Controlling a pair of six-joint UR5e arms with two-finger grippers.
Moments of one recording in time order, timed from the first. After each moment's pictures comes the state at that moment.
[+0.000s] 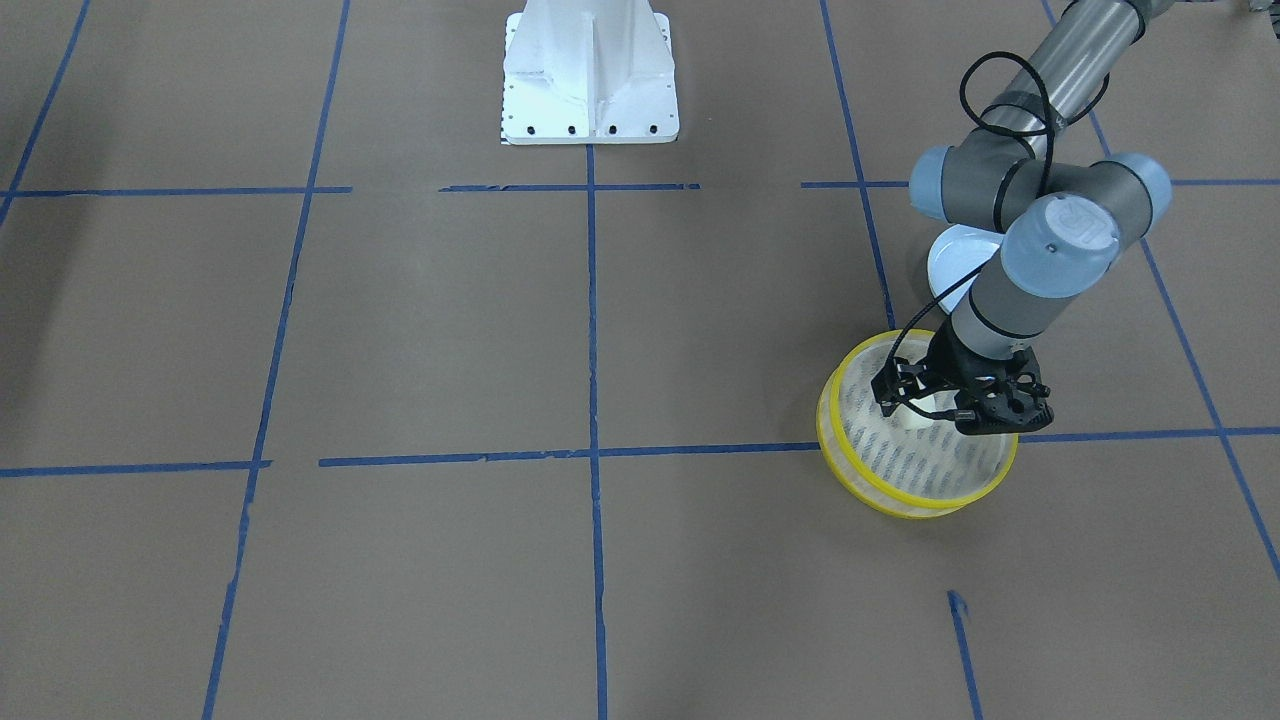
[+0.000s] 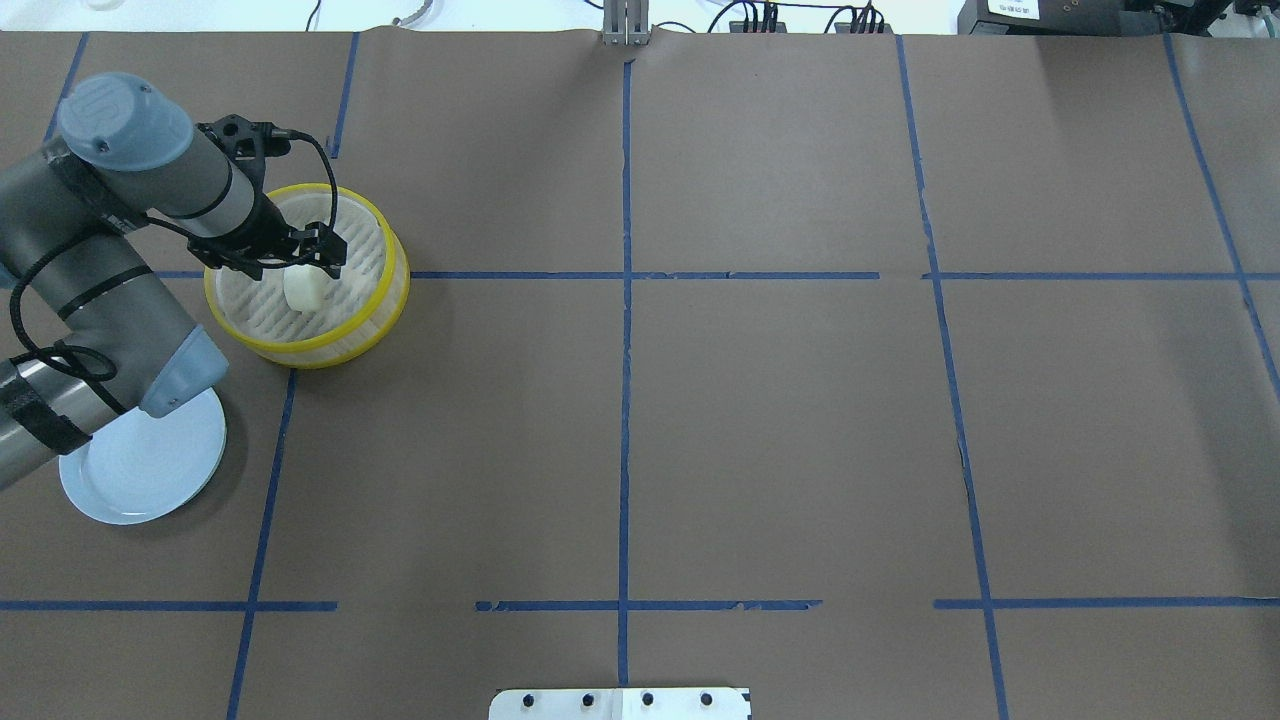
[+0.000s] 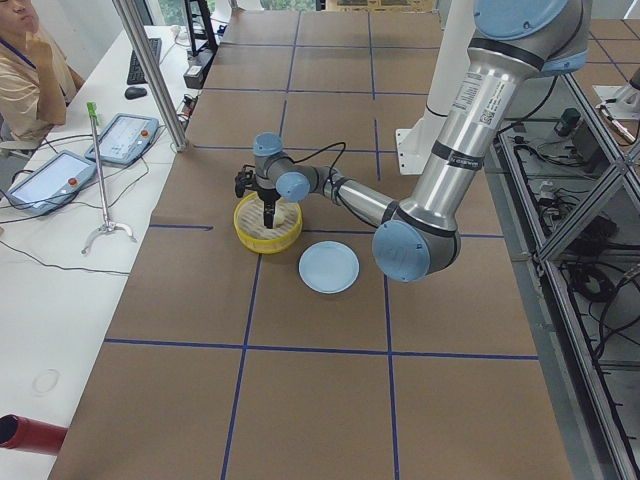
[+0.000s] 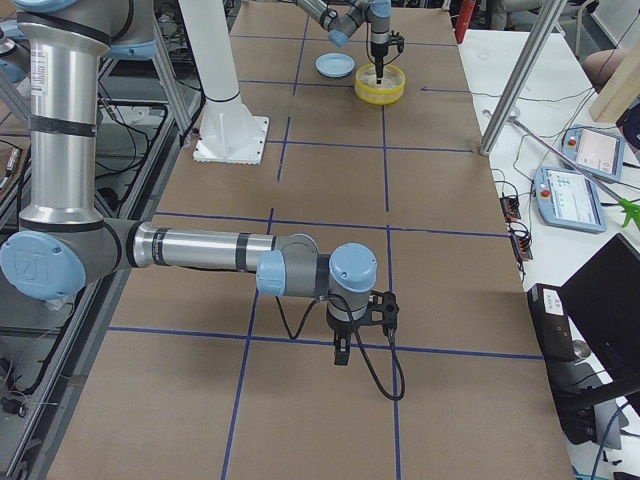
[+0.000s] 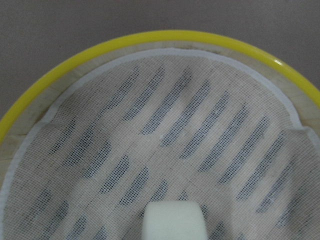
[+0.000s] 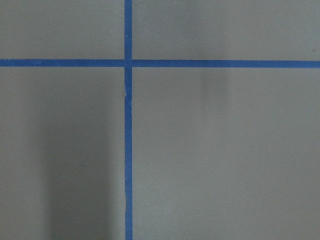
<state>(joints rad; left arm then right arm) -0.91 -1.98 -1.50 -1.89 -2.07 -0.91 1.57 -1.68 1.65 -1.57 2.29 0.01</state>
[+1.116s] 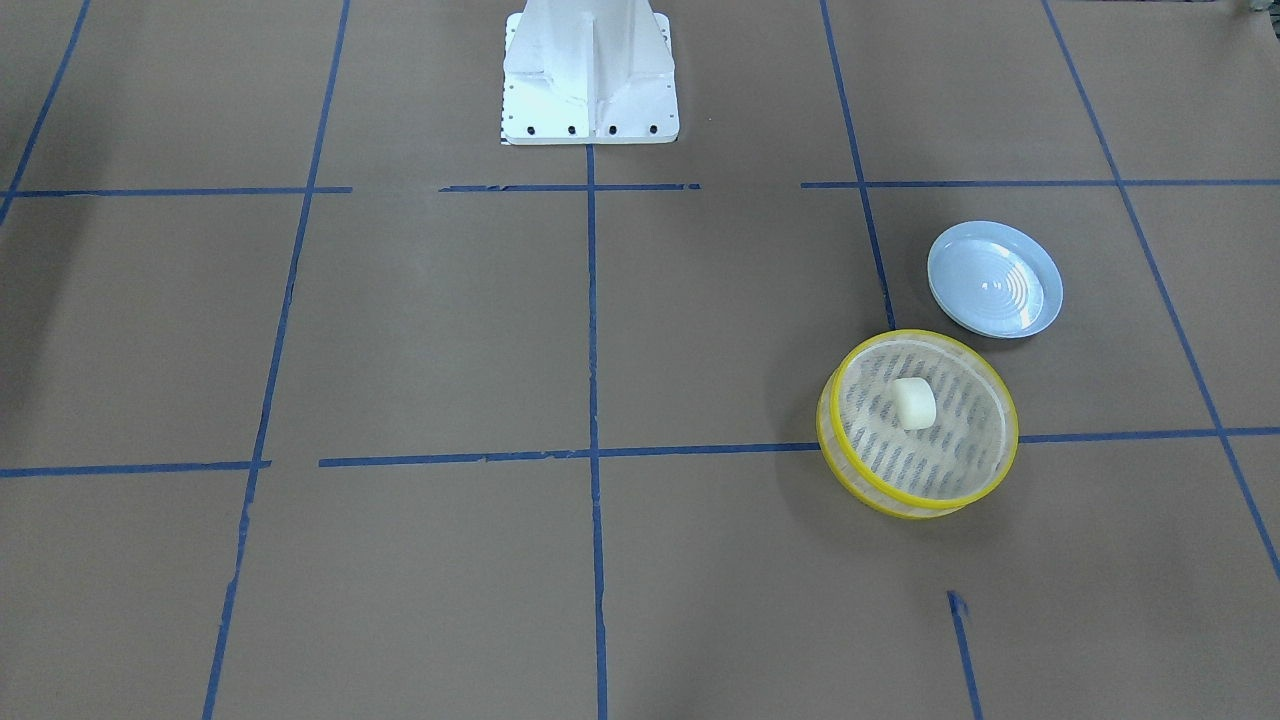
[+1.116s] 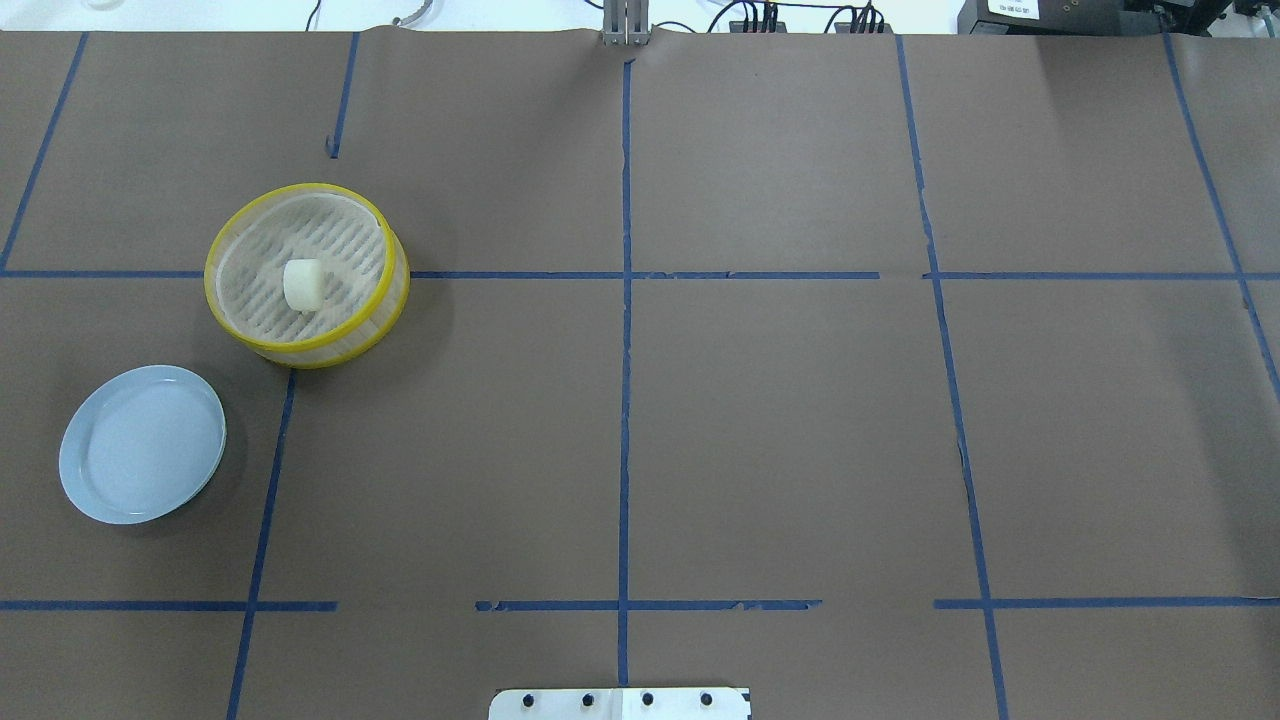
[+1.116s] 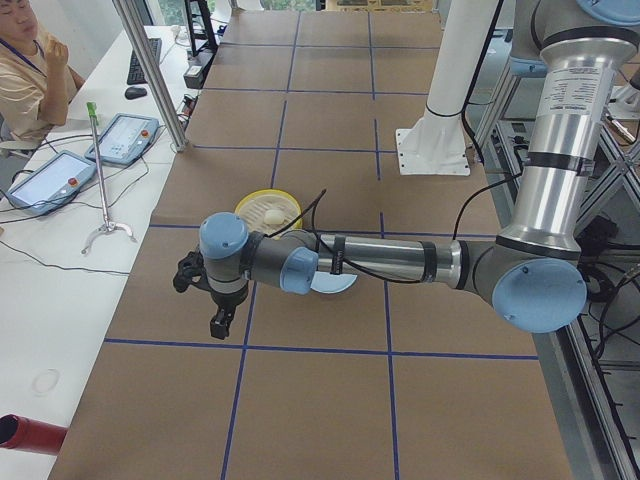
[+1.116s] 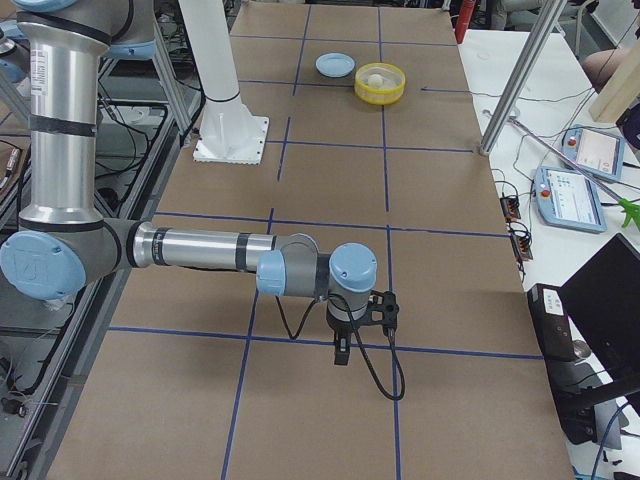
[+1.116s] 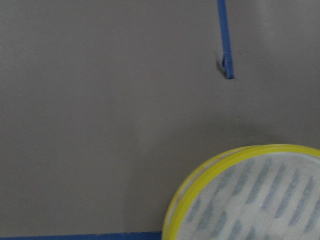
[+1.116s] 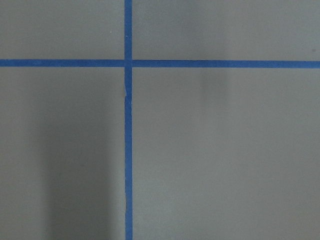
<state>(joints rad) -1.57 -1.71 -1.47 -1.73 -2.31 0.05 1.57 -1.68 1.65 -1.57 2.29 0.01</state>
